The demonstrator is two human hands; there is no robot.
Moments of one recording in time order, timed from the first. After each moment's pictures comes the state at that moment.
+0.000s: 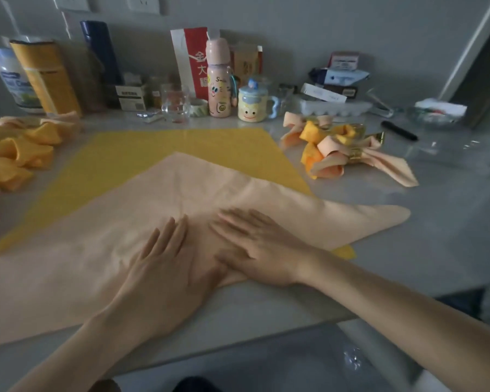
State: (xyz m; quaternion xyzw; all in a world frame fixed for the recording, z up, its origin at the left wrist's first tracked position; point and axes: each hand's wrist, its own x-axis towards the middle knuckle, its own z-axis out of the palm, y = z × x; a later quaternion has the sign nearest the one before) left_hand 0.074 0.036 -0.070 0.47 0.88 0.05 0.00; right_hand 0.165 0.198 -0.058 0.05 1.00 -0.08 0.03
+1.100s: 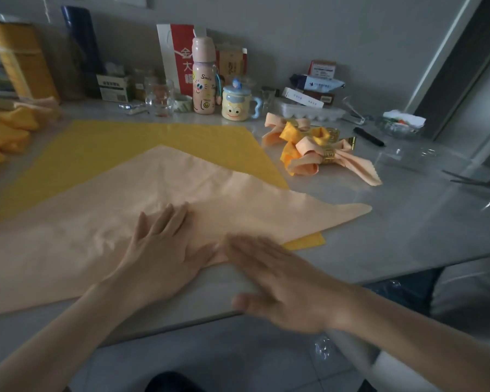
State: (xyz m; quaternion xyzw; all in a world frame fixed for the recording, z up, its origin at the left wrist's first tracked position) left_hand 0.083 0.054 -0.068 0.48 0.87 0.06 0.03; right_hand 0.254 0.174 -0.054 0.04 1.00 -0.06 0.04
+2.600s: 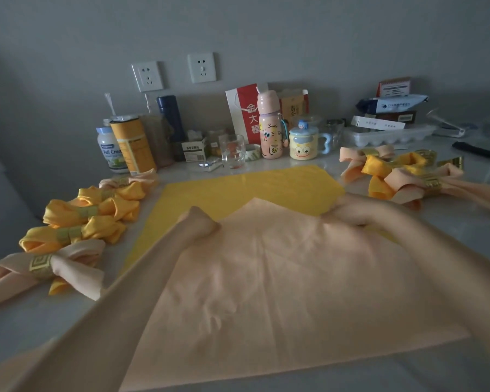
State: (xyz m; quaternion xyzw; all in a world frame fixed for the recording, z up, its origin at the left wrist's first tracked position) left_hand -0.086 0.088 -0.019 0.22 0.92 0.29 0.13; right_hand 0.095 0.305 -0.015 0.32 0.89 -0.33 0.00
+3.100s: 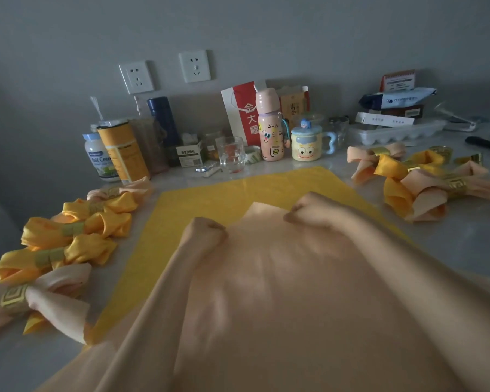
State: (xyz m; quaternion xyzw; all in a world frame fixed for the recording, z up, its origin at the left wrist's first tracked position) left_hand -0.111 0.108 -0.035 0.24 0.88 0.38 0.12; right_hand 0.019 0.281 -0.020 0.30 0.88 -0.36 -0.05
